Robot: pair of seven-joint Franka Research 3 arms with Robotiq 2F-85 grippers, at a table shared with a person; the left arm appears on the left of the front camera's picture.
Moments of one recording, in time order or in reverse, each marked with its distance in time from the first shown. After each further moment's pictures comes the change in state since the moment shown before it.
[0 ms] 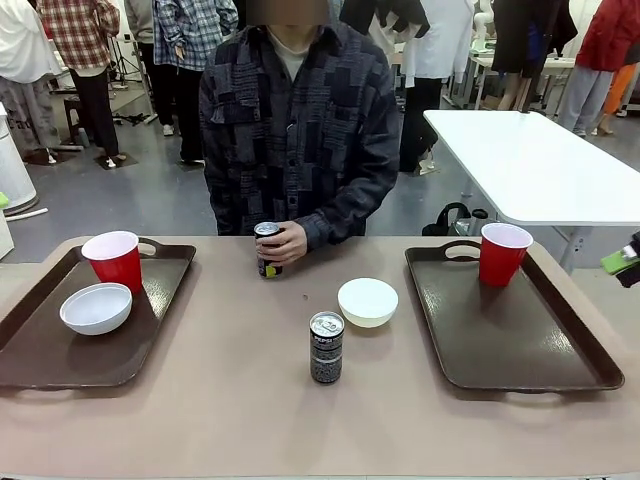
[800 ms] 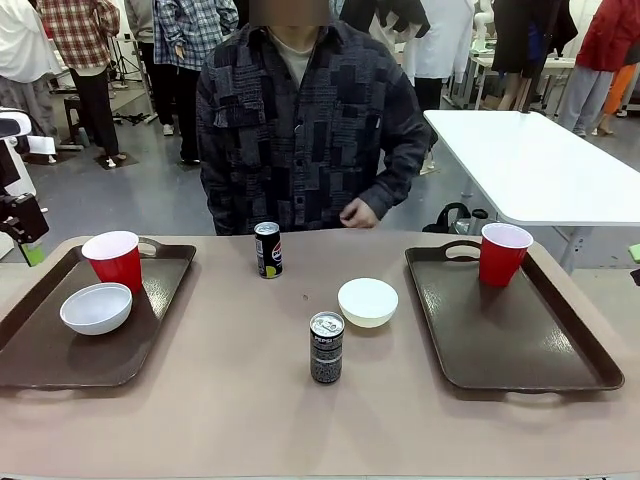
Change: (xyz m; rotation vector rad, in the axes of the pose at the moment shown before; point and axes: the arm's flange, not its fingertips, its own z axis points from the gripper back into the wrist) left arm -0.010 -0.073 -0.103 0.794 -0.152 0.137; right arm -0.035 -0.068 0.023 0.262 -0.178 -0.091
